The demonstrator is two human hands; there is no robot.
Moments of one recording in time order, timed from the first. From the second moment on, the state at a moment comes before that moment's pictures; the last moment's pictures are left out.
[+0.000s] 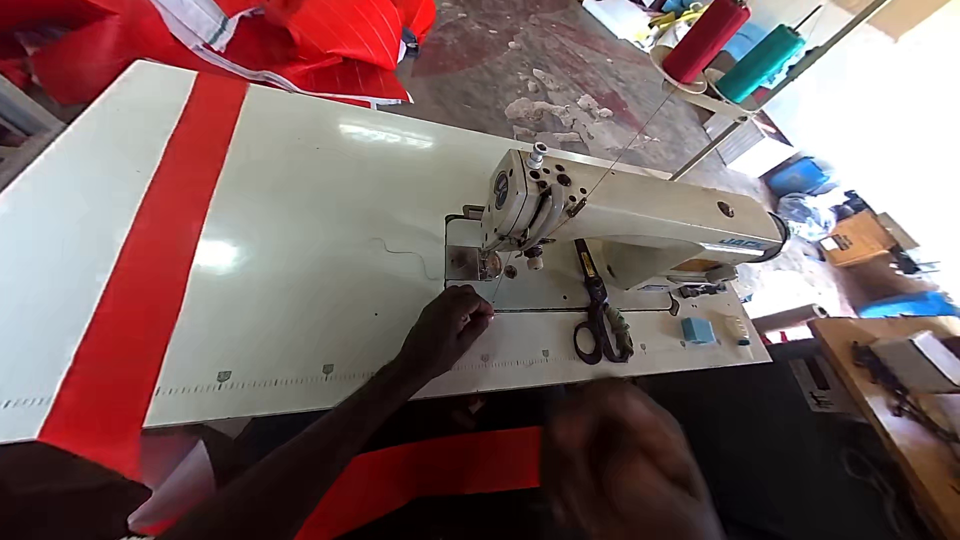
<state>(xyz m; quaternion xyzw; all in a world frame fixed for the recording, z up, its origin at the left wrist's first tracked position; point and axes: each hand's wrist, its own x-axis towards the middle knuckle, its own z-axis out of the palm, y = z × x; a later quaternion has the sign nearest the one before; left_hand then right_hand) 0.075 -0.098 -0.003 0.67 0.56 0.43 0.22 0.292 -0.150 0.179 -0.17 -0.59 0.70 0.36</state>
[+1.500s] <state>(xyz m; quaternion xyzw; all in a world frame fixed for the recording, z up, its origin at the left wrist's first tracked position) 0.041 -0.095 0.005 0.67 0.55 0.42 0.27 0.228 -0.056 0.048 -0.52 -0.56 0.58 0.27</state>
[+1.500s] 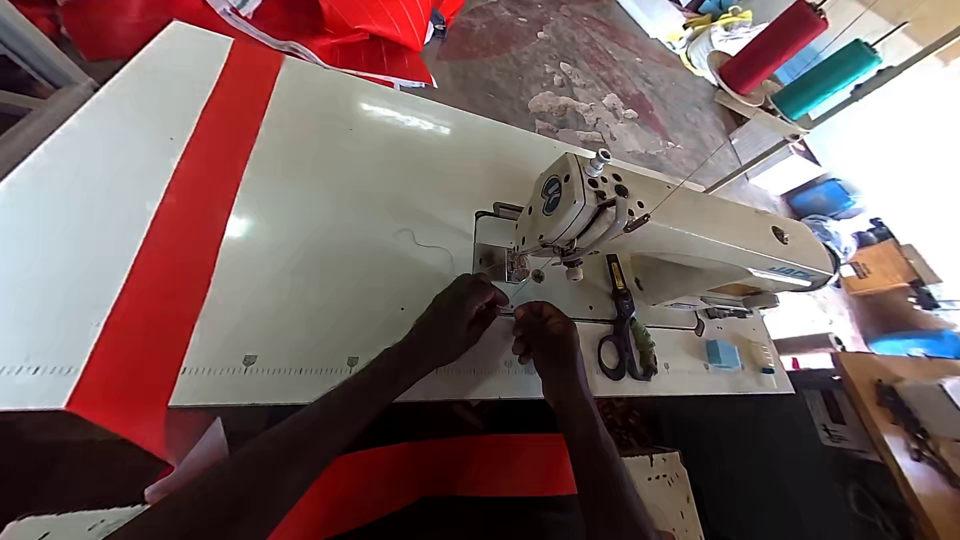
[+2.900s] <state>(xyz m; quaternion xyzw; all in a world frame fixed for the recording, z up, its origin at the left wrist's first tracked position) 0.004 -0.014 0.012 0.74 0.53 0.38 0.20 0.264 -0.092 0.043 -0.36 -0.42 0.74 0.38</state>
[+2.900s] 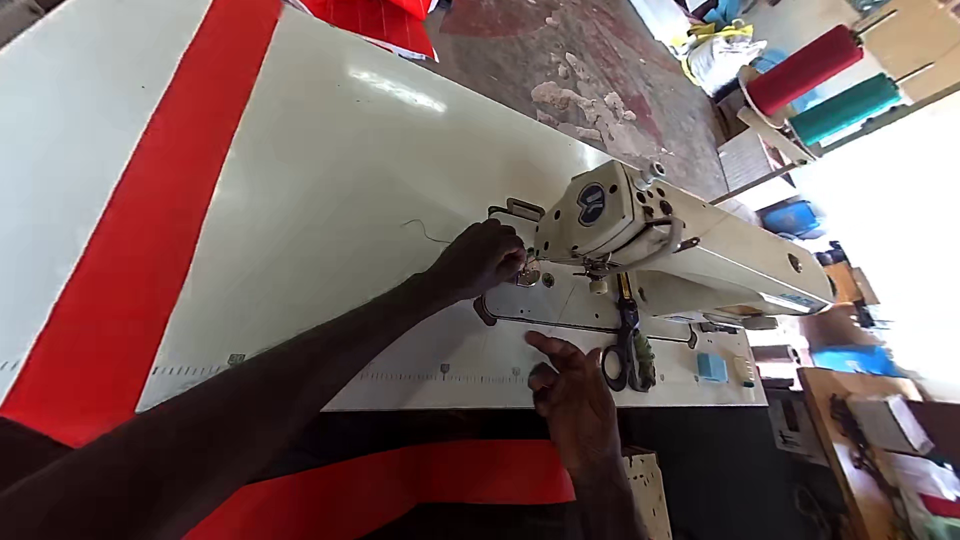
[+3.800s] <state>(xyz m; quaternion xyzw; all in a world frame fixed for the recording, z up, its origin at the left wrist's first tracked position) -0.003 -0.007 0.004 0.73 0.51 0.36 0.27 0.198 -0.004 0.029 -0.54 -0.63 0.46 0.32</state>
